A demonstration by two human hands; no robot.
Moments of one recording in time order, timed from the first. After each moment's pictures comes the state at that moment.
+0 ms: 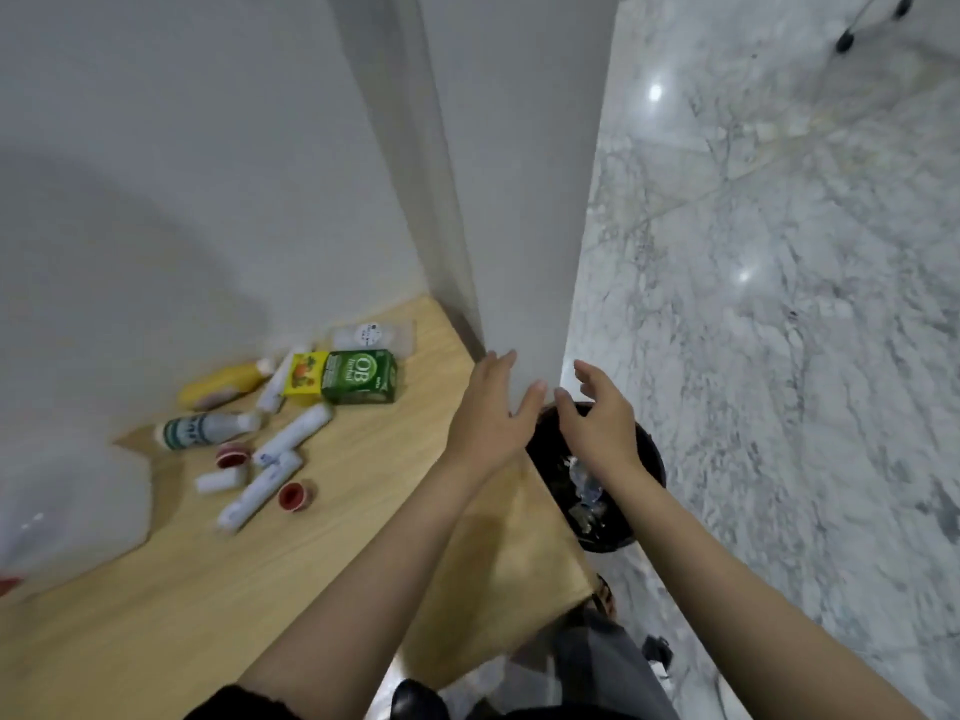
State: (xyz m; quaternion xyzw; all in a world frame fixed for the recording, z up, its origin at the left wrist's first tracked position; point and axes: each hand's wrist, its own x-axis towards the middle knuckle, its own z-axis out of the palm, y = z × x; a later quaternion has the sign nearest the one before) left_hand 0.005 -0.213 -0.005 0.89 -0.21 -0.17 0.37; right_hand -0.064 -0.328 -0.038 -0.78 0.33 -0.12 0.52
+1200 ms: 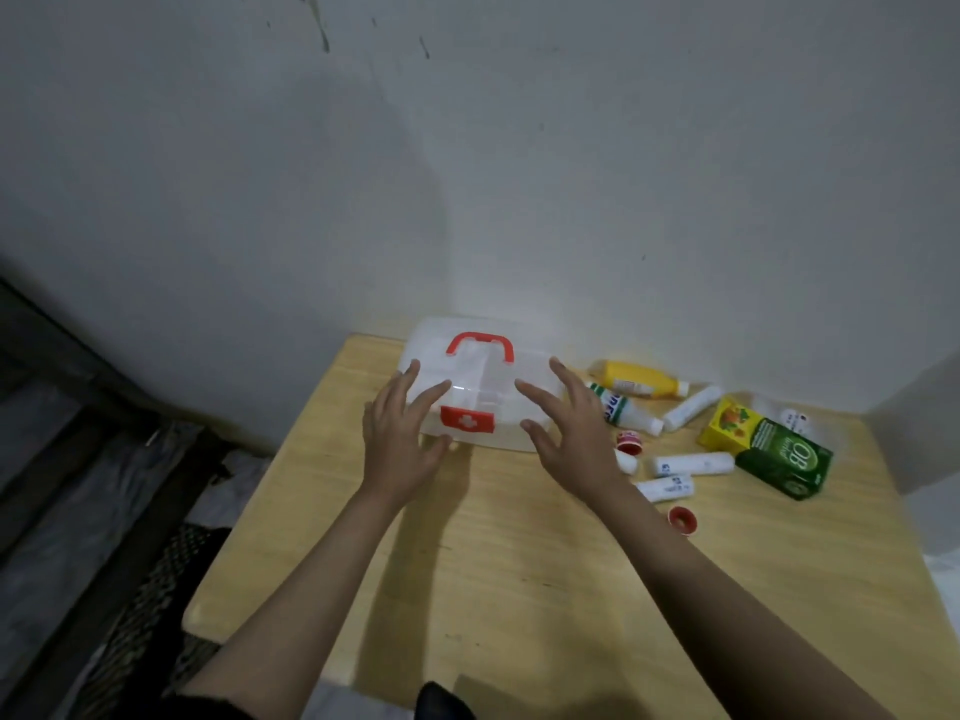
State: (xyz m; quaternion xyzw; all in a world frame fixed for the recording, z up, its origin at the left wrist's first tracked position) left_hand 0.043 0.308 -0.011 0.95 0.02 0.18 0.25; right_hand 0.090 0.087 -0.010 -0.91 -0.21 -0.10 0.34
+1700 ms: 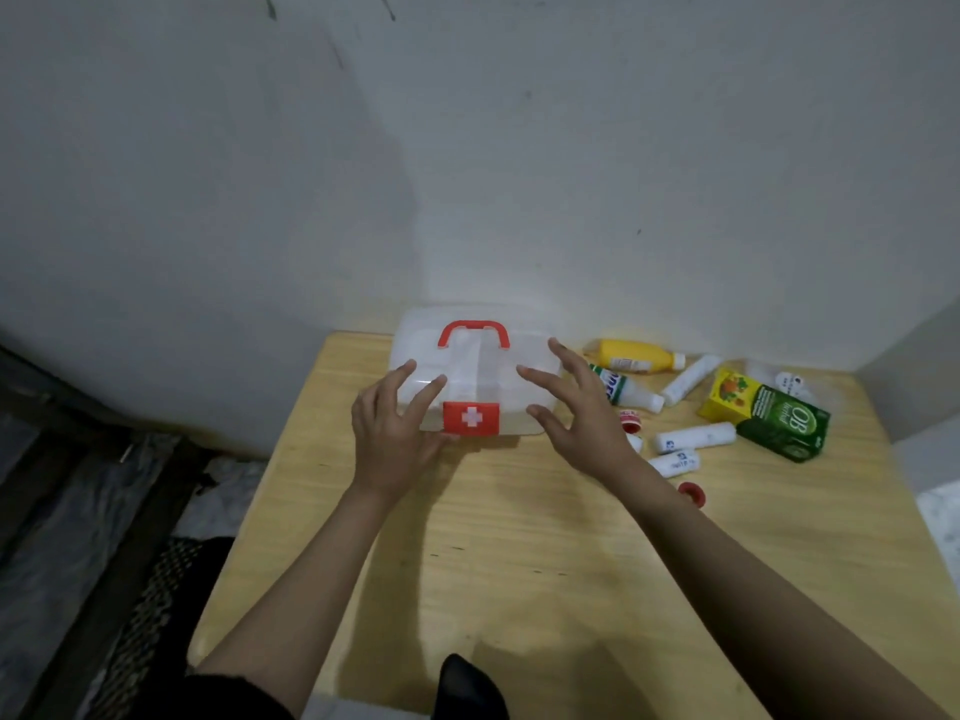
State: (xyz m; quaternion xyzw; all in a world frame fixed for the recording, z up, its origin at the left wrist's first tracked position) left_hand 0.060 0.330 -0.027 0.95 -0.06 0.25 0.16; right_hand 0.098 0.085 -0.006 -0.89 -0.20 -0.07 0.40
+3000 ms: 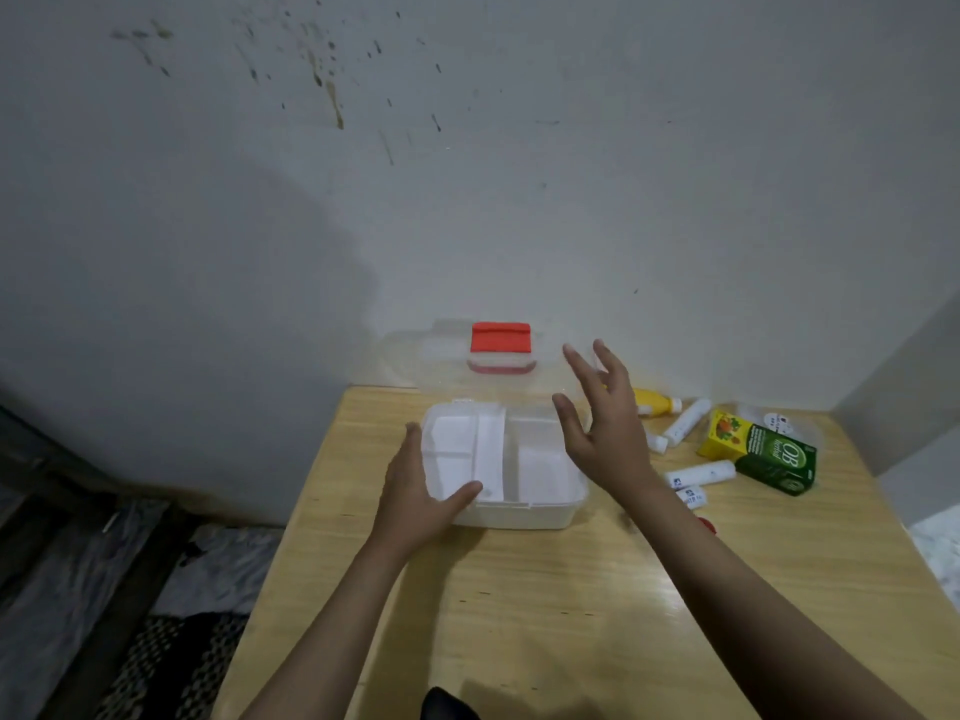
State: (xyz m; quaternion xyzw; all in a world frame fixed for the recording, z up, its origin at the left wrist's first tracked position) left_hand 0.034 0.336 0.005 0.90 0.09 -0.02 0.43; right_hand 0.092 0.107 0.051 -0.88 -0.15 -0.24 0.37
